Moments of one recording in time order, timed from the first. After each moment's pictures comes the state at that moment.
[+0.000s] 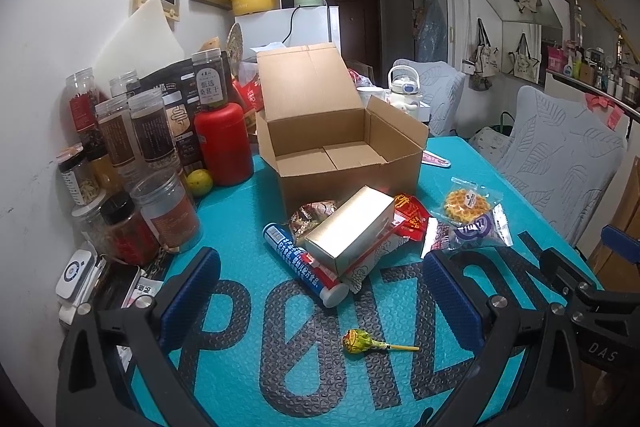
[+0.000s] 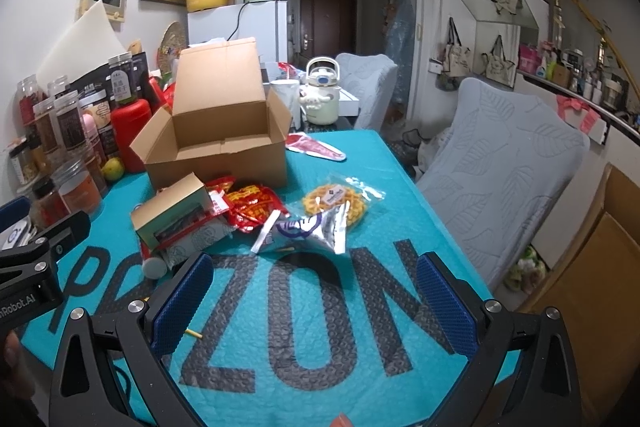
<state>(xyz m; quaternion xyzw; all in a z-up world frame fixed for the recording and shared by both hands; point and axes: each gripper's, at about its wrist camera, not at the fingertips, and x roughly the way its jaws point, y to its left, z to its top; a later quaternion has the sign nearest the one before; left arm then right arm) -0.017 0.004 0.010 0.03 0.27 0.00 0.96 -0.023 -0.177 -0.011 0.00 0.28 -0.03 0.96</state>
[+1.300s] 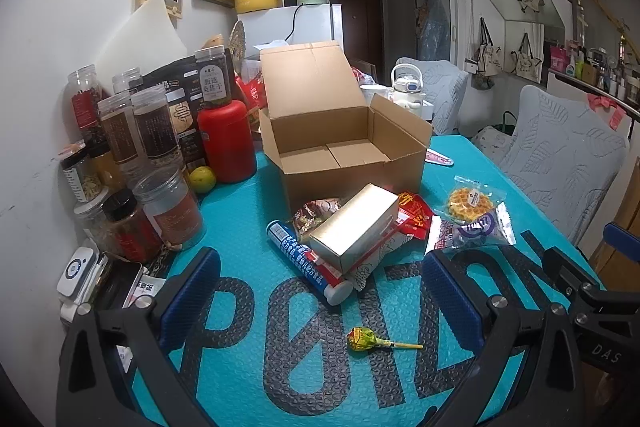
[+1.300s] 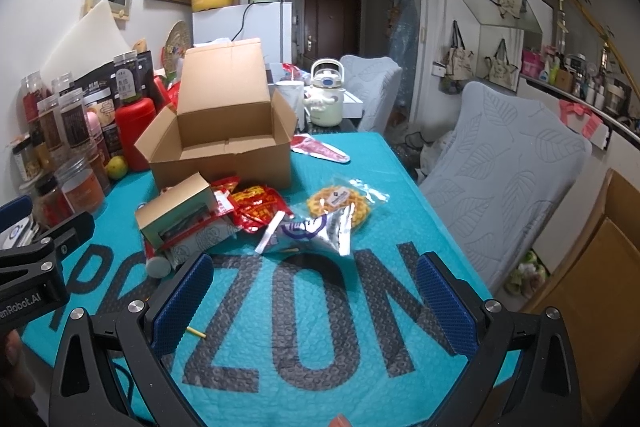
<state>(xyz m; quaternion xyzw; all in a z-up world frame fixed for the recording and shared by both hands) -0.017 0.007 0.008 0.02 0.27 0.00 0.96 -0.024 -0.171 -0.010 -0.01 0.28 -0.03 0.96</state>
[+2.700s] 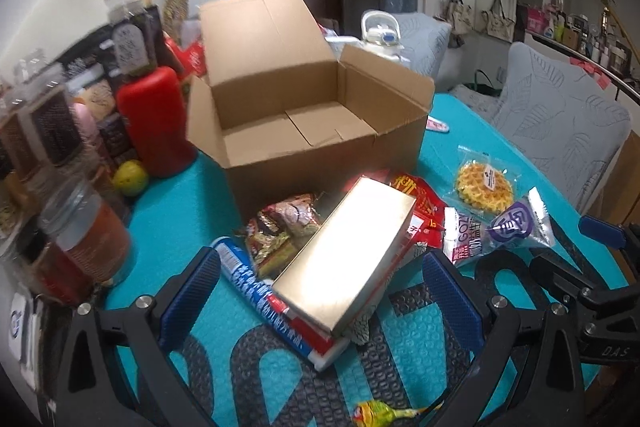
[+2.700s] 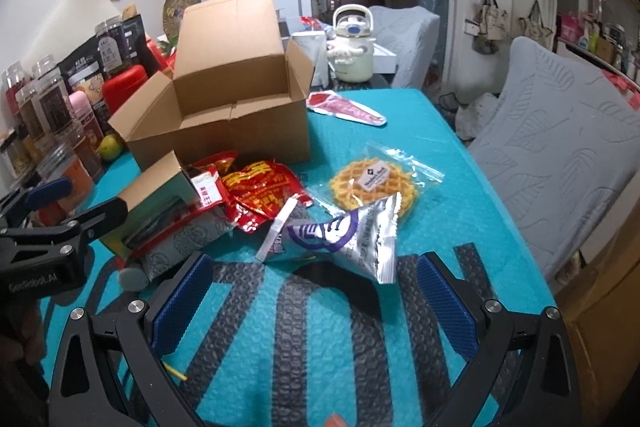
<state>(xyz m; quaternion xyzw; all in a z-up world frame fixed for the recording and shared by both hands) 0.103 0.003 -0.042 0.04 0.35 -0.08 0.93 0.075 -0.184 -0.061 0.01 0.35 0.03 0.94</state>
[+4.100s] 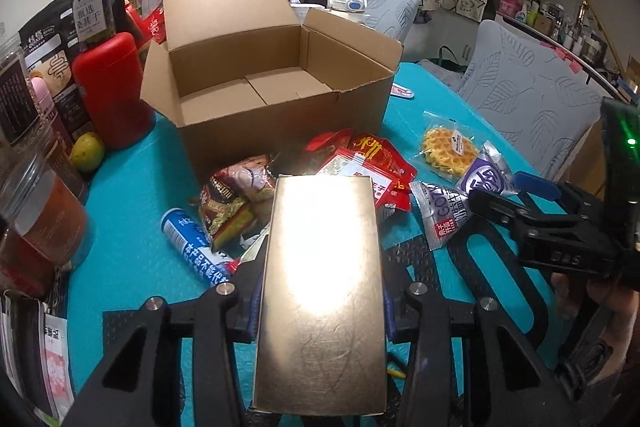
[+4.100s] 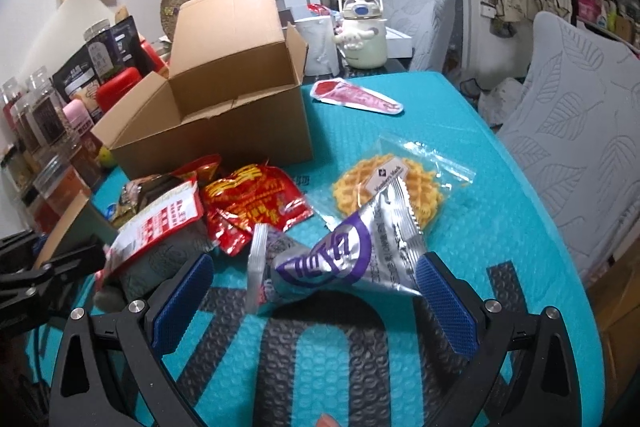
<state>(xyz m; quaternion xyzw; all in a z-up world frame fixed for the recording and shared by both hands) 0.101 0.003 -0.055 0.02 0.40 -0.15 0.90 0.116 -0.201 -0.084 0.04 0.36 0.06 0.93</state>
